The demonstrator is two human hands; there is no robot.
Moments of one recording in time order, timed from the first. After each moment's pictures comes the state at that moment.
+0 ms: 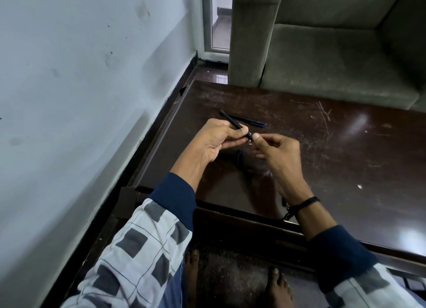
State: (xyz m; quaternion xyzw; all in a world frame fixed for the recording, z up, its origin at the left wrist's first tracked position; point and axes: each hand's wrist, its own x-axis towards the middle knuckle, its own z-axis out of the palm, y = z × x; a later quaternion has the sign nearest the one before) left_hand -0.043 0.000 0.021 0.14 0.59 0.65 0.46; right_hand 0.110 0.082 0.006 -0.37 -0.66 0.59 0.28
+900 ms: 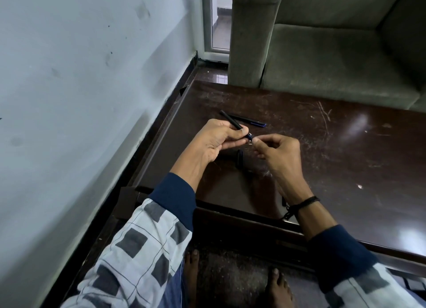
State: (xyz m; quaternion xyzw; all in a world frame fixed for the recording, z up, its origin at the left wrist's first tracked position) left_hand -0.043 0.000 0.020 0.13 0.59 0.65 0.47; right_hand 0.111 0.081 0.007 -0.38 -0.68 0.56 0.28
